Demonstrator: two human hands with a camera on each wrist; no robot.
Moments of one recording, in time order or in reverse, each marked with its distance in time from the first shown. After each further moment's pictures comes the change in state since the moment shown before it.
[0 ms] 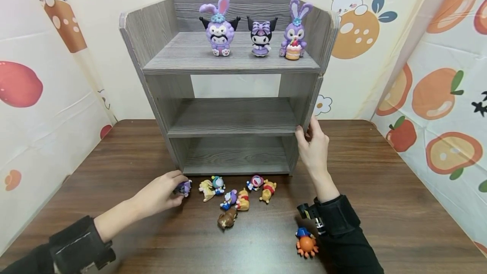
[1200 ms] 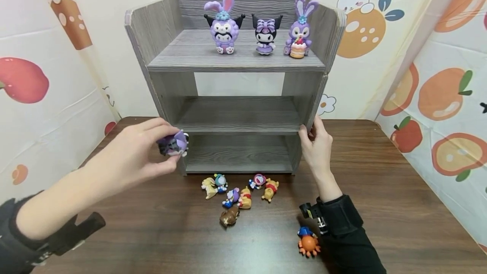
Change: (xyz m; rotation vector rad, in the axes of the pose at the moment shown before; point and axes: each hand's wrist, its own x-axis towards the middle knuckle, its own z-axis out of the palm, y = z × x) left_hand 0.034 0.070 -0.153 -0.043 0.252 0.039; right_hand 0.003 0.037 0.005 0.023 0.006 -0.011
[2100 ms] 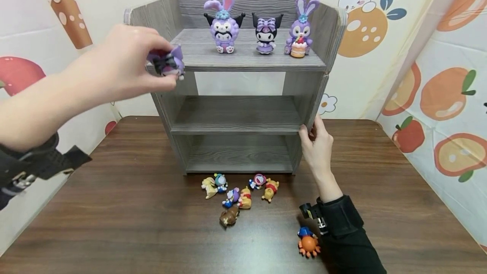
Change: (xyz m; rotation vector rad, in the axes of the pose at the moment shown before) left_hand 0.101 -0.043 -0.053 0.280 -0.042 -0.042; right_hand -0.003 -0.035 -0.002 -0.006 0.005 0.005
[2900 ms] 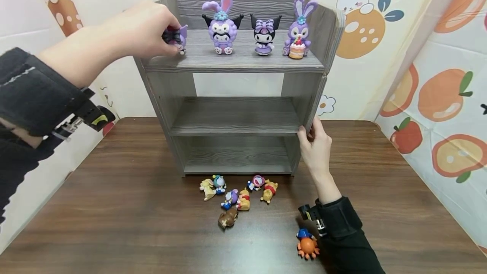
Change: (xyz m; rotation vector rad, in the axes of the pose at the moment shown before) left_hand 0.051 -0.013 -0.015 0.094 -0.211 -0.051; right_hand 0.002 0.022 0.002 0.000 0.004 -0.003
